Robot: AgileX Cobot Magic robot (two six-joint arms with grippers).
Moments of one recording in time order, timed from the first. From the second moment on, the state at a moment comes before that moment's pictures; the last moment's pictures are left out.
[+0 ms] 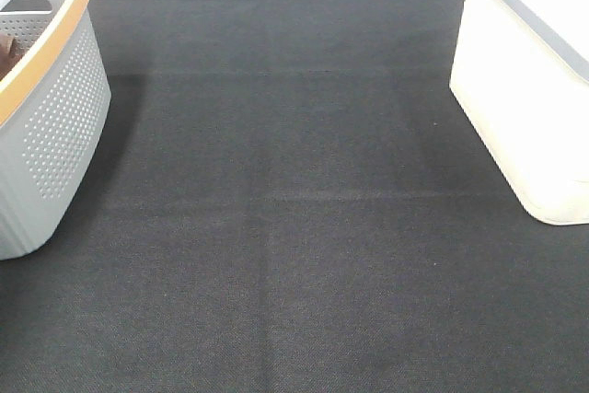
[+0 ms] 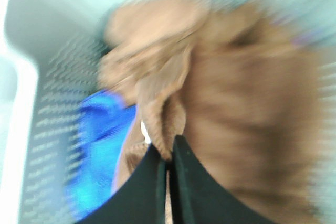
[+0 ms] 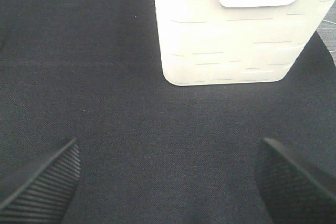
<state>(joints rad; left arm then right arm) 0.11 2.14 -2.20 0.07 1.21 -0.03 0.03 0.00 -0.50 0.02 1.07 0.02</state>
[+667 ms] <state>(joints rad) 0.11 1.81 -2.21 -0.07 1.22 -0.03 0.03 -0.01 -0.50 0.02 1.07 0.02</state>
